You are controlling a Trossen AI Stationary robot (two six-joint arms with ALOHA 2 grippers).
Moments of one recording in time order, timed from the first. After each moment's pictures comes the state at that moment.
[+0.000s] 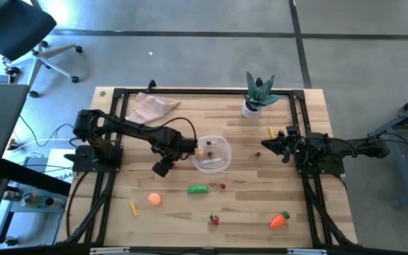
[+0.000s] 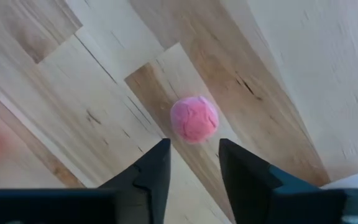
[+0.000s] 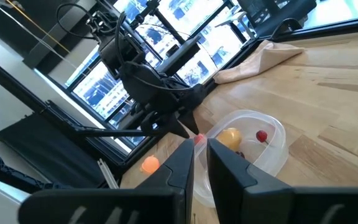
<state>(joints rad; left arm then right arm) 0.10 1.74 1.12 -0.91 0.06 -2.57 0.09 0.05 0.02 0.03 0.23 0.73</state>
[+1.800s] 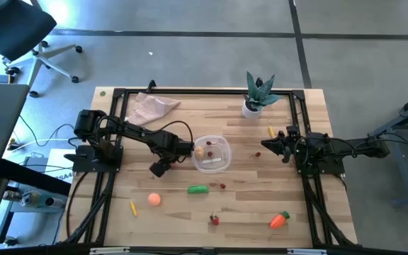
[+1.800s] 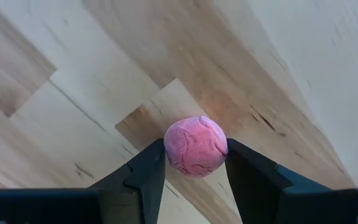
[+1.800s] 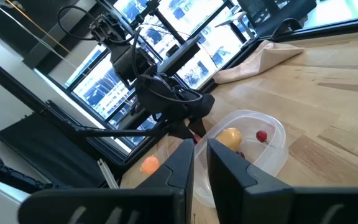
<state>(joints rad) 0.10 1.75 0.99 -0.77 0.03 -2.46 0.09 0.05 0.02 0.03 0.23 0.73</state>
